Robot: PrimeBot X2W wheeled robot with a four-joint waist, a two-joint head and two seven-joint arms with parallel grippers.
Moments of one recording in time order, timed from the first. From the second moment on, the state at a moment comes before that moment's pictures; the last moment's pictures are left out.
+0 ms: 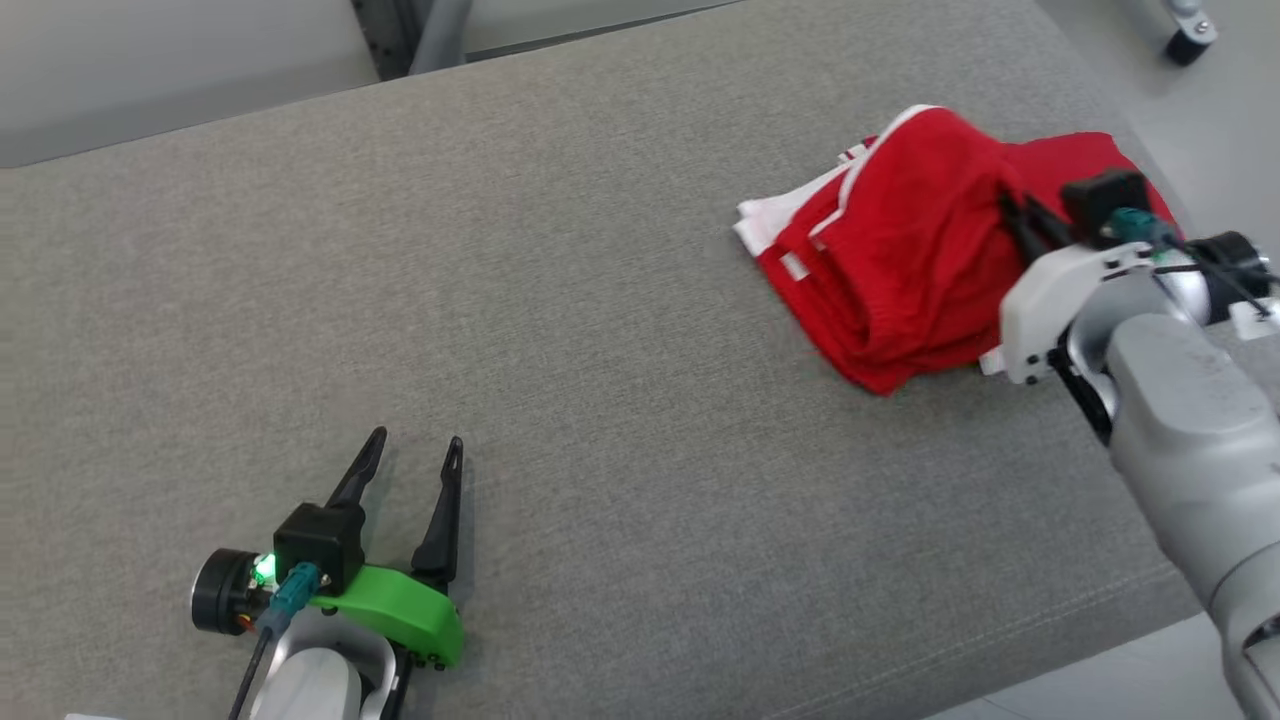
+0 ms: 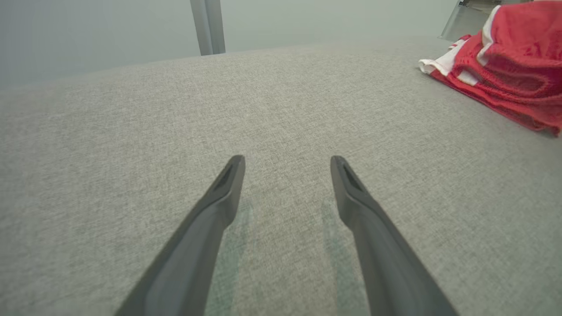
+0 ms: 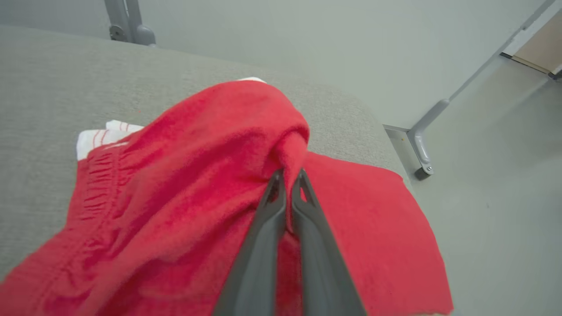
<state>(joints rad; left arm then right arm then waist) -0.21 0.08 -0.16 0.43 -0.12 -0.13 -0.26 -0.93 -0.25 0.43 1.14 0.24 0.13 -0.26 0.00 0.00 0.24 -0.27</state>
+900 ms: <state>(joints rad) -0.13 0.06 -0.02 0.41 -0.12 -0.11 -0.26 -0.53 -0.09 0.05 0.70 -0.01 0.13 -0.26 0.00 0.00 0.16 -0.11</state>
